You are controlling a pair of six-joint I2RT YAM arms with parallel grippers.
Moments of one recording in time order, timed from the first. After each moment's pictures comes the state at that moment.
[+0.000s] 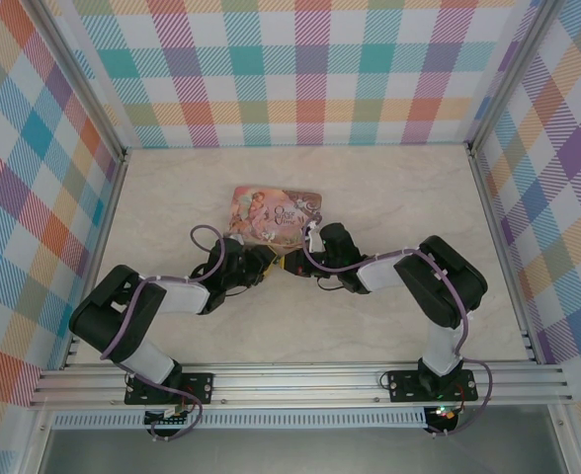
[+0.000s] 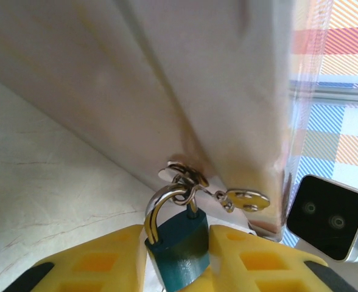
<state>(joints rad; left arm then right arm) -0.54 1.57 0.47 0.59 0.22 -1.39 0.69 1.84 0.76 0.55 -0.53 0.83</state>
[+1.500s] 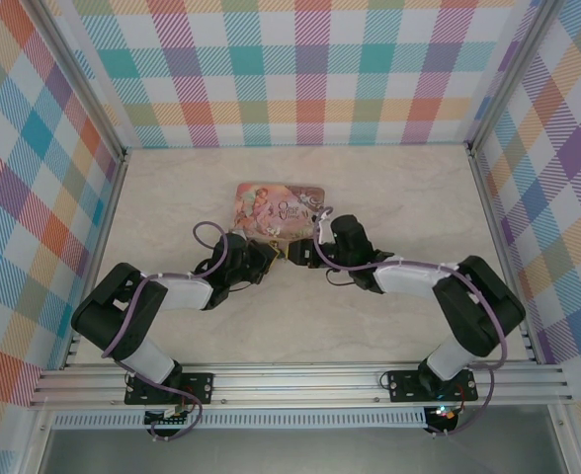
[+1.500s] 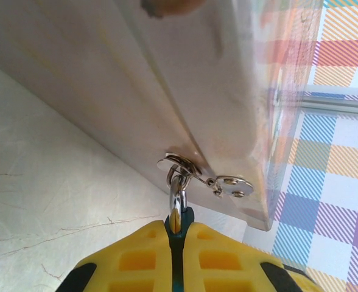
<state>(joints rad) -0.55 1.58 0.53 0.54 0.19 -1.43 0.68 1.57 0.75 0.33 -0.37 0.66</state>
